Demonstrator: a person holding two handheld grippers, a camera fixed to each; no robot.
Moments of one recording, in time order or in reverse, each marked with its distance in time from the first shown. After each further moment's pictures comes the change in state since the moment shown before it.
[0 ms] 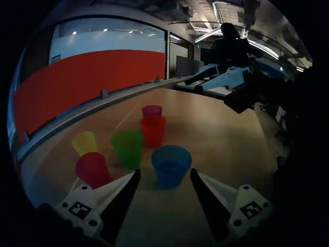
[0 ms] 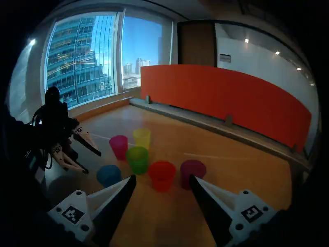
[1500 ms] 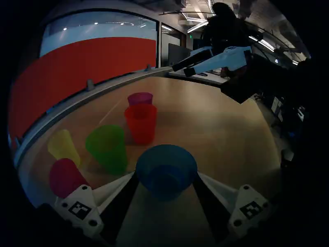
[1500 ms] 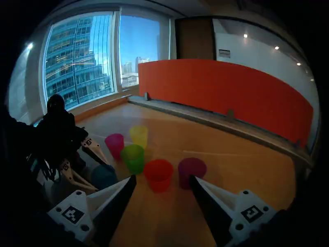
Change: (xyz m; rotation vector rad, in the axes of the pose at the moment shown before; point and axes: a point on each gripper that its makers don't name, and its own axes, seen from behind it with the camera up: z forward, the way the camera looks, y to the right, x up) left arm -0.014 0.013 0.071 -0.063 -0.080 0.037; right arm -0.008 0.012 0.020 0.014 -0.019 0.029
